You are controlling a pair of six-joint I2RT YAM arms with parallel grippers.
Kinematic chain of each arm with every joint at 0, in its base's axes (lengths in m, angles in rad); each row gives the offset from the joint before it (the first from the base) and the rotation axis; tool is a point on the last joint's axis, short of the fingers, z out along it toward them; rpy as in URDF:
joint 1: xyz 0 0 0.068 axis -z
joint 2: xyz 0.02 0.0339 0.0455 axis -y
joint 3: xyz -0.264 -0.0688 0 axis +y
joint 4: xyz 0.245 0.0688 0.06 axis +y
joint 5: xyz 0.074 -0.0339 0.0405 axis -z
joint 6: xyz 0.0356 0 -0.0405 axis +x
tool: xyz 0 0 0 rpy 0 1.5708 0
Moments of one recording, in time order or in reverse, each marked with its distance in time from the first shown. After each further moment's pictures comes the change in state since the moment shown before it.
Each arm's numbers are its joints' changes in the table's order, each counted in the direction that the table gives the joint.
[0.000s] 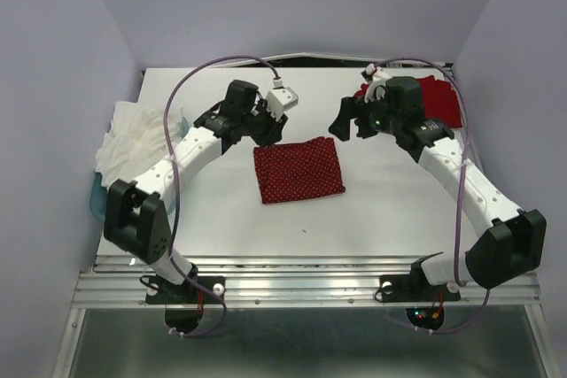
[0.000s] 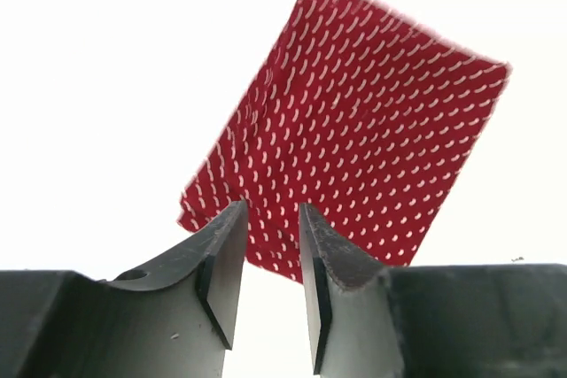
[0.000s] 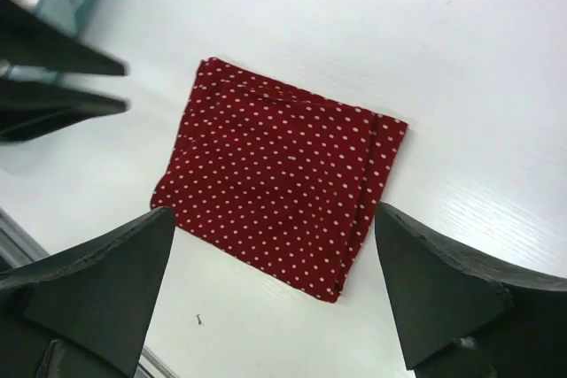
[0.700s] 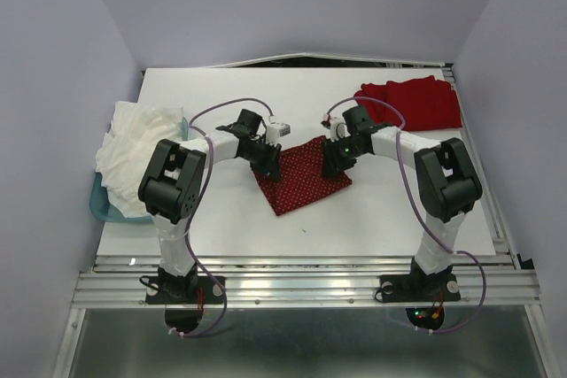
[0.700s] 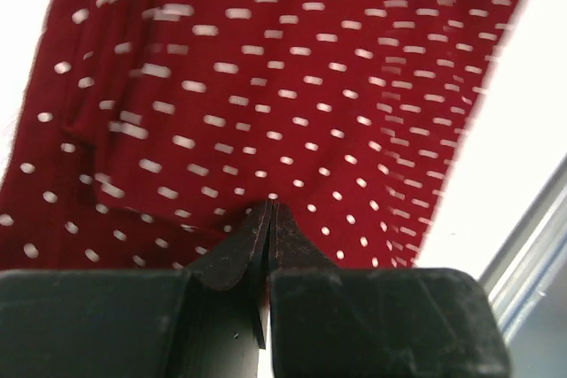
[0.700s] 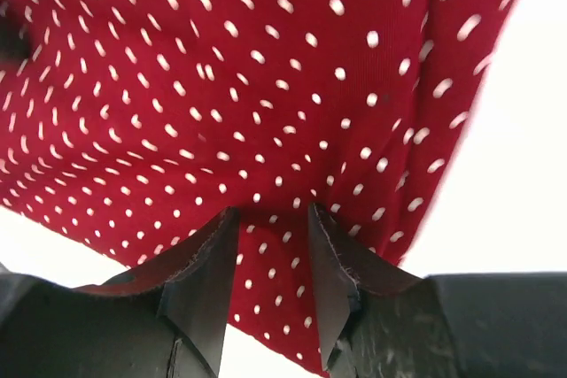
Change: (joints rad) left arm -0.029 -0.245 0.148 -0.067 0.225 -0.233; right arm -0.033 -0.501 0.011 0.038 -0.122 -0.220
